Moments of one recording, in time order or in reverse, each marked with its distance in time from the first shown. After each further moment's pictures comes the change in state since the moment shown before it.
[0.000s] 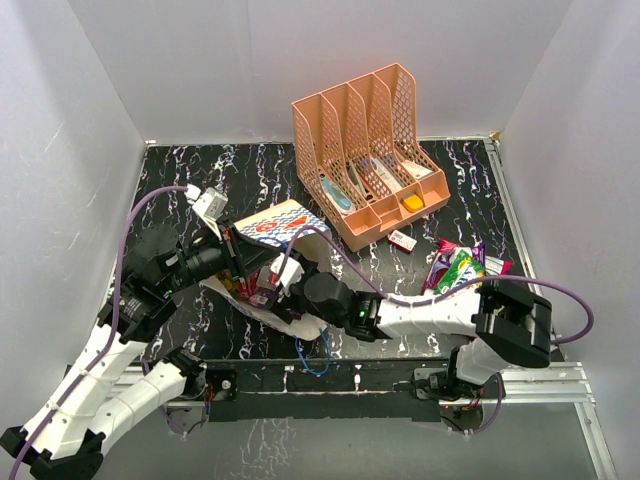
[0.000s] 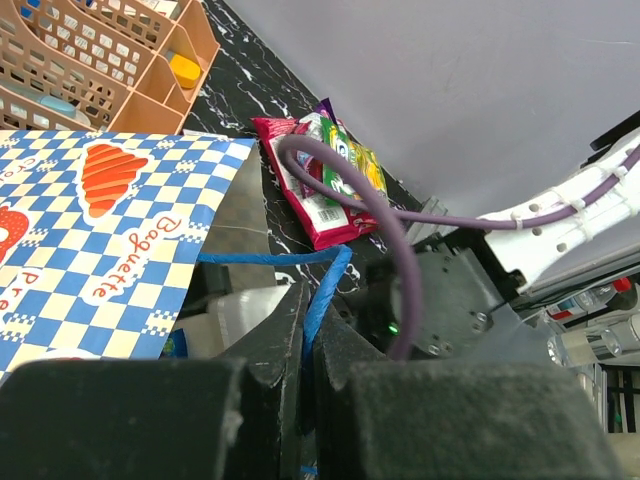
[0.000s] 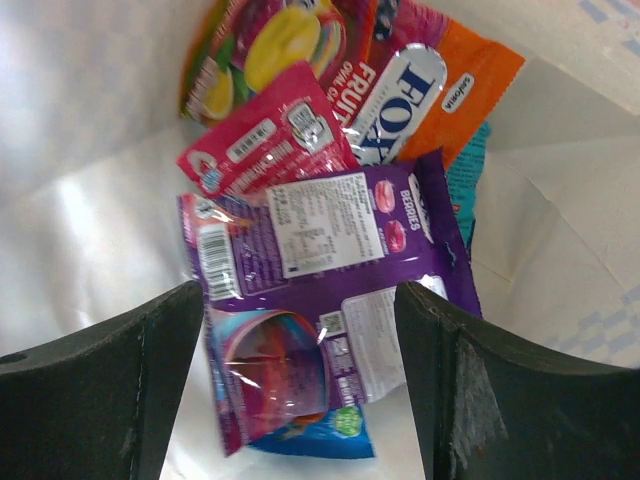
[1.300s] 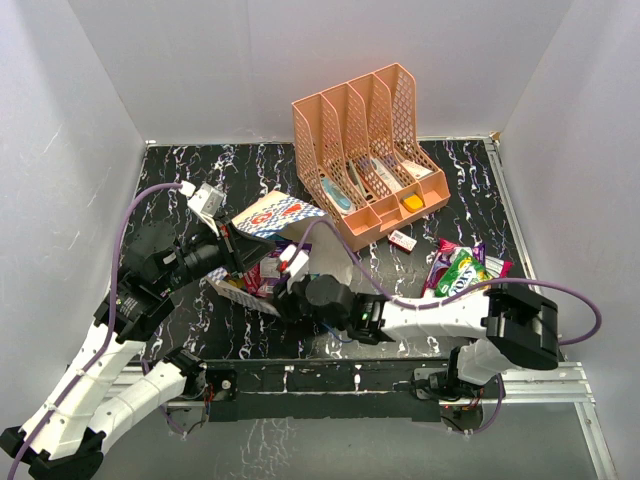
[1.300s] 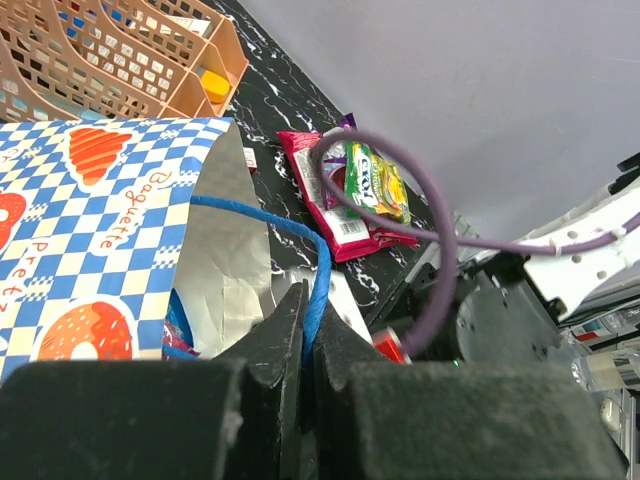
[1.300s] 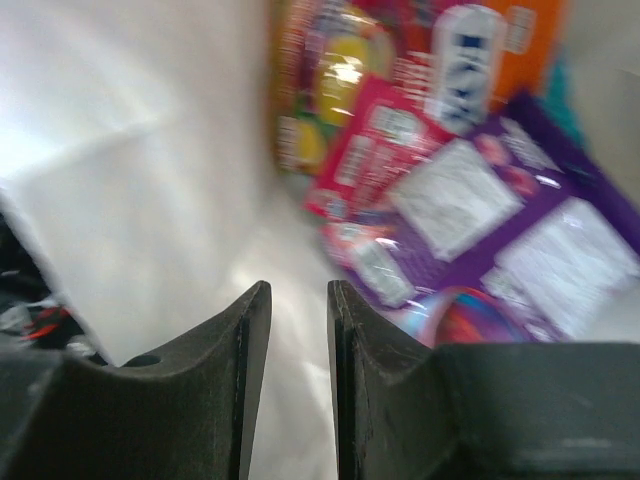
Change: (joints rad) left arm 0.000 0.011 0.040 -0.035 -0.066 0.024; right arm 0.004 -0.042 0.014 -0.054 -0.030 0.333
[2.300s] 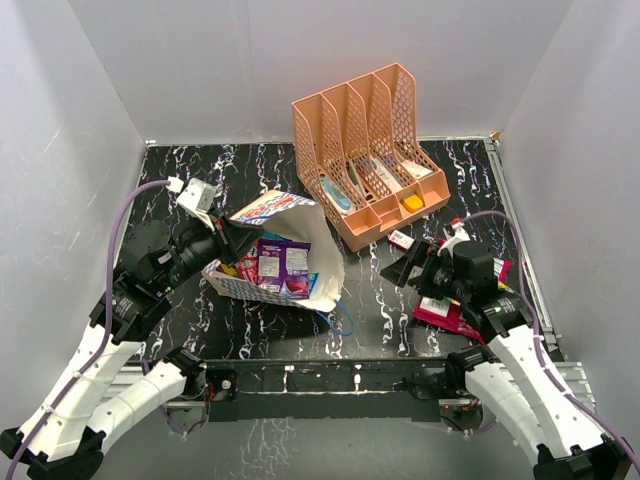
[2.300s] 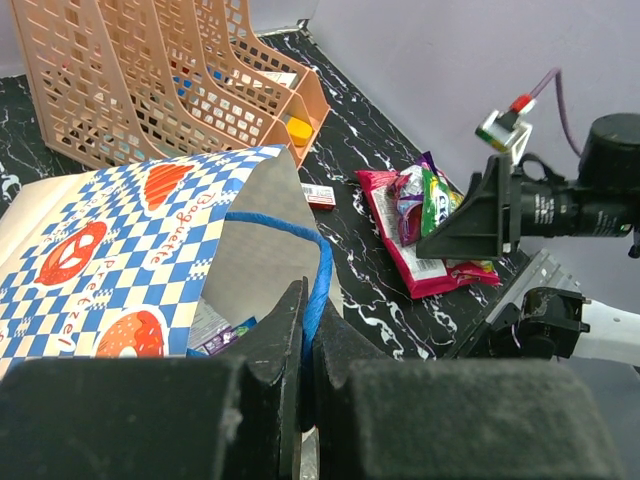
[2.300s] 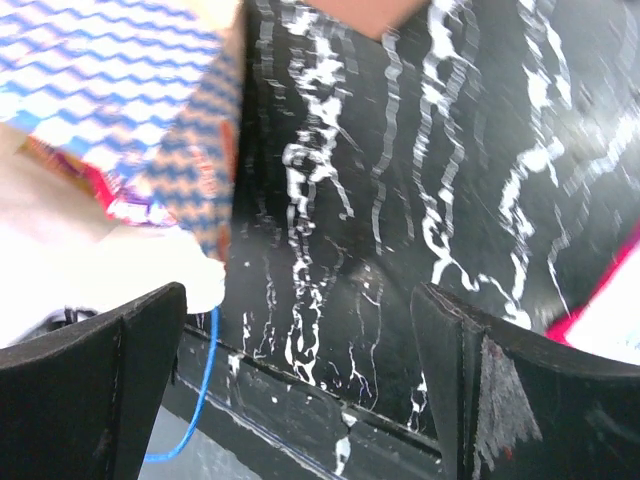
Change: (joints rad) left arm 0.000 0.003 0.036 -0.005 -0.168 0.133; right arm -0.948 -0.842 -0.231 -0.916 -0.523 0.499
